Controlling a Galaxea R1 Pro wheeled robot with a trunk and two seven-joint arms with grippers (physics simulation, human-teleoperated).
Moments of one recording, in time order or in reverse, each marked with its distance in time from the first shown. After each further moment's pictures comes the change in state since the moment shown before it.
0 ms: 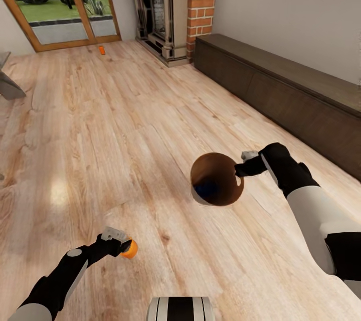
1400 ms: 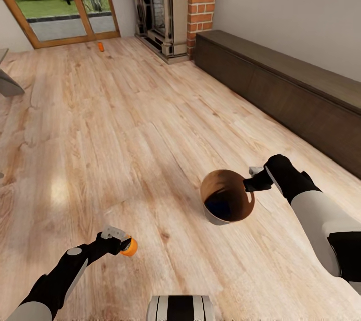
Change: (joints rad) left arm -0.006 0.003 -0.003 -0.003 -0.004 -0.006 0.004; right arm 0.009 -0.031 0.002 0.169 0.062 -0.006 -0.007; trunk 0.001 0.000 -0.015
